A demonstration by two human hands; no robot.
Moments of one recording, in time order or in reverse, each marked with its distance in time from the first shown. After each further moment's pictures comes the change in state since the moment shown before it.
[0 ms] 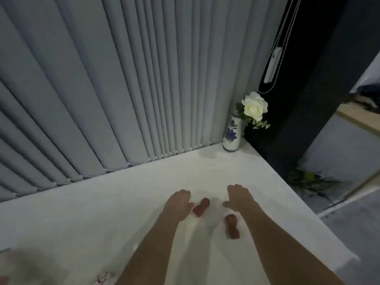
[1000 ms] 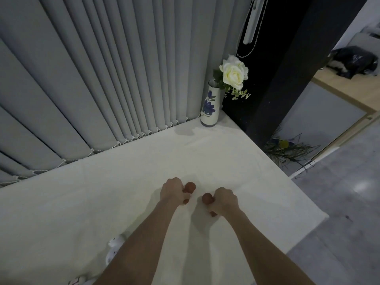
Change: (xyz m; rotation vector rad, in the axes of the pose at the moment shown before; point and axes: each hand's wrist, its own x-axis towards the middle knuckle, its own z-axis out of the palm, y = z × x) left_hand 0.038 0.033 0.034 -0.314 -0.056 -0.218; right_hand -0.005 0.015 0.067 0.312 -0.053 0.299
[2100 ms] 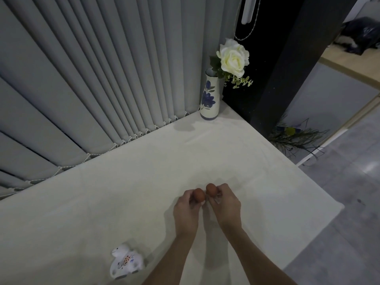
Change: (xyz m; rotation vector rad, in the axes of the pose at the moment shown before) left_hand -0.033 -0.015 0.061 -0.622 0.243 0.160; right_hand 0.001 0.012 0.051 0.536 0.414 -0.205
